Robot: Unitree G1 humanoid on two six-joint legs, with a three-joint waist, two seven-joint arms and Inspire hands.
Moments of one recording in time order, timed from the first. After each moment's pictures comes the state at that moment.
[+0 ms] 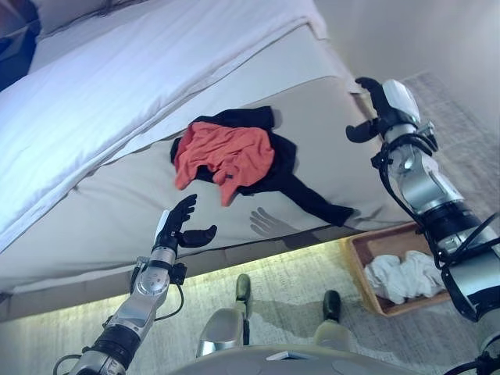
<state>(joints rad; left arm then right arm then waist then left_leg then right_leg) -0.02 0.43 -0.33 0.38 -0.20 -0.17 0.22 -0.85 -0.80 0.50 0.47 -0.19 0.22 -0.21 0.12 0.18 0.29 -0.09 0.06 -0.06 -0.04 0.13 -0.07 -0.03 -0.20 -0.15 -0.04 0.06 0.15</state>
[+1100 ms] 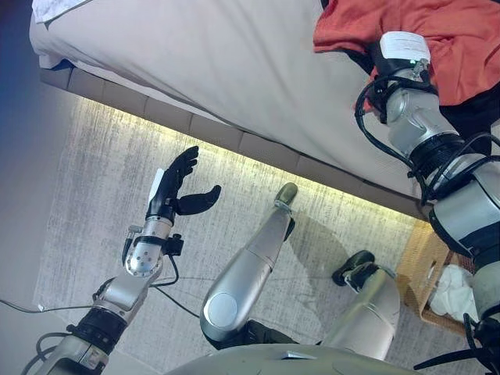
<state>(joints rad) -0.04 0.60 -0.36 0.13 -0.28 -0.29 0.28 -1.31 -0.72 0.89 0.96 -0.34 0.36 -0.12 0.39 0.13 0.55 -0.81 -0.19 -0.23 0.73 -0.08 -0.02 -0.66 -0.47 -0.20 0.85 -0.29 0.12</state>
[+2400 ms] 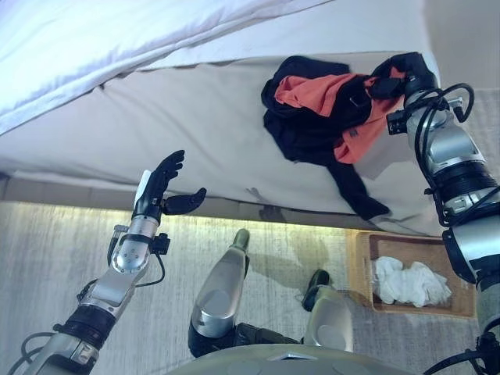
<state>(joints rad) -0.07 0.62 -0.28 0.22 -0.28 -0.24 0.24 -1.02 -0.81 0.35 0.69 0.38 0.24 -0.23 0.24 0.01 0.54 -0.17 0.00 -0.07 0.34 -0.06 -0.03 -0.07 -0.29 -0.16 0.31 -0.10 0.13</state>
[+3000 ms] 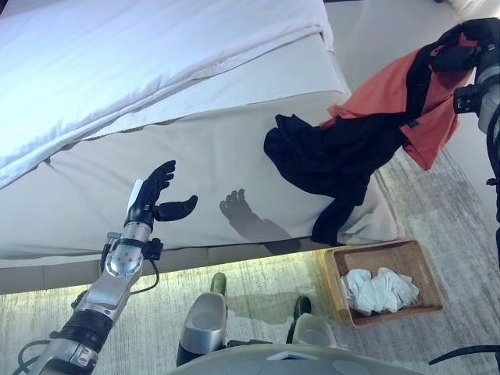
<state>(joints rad) -0.05 0.60 -0.24 0.27 -0.27 -0.20 0.20 -1.04 -1.02 0.33 0.69 0.40 0.30 -0.13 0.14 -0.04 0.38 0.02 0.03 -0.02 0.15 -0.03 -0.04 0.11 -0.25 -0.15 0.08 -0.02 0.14</state>
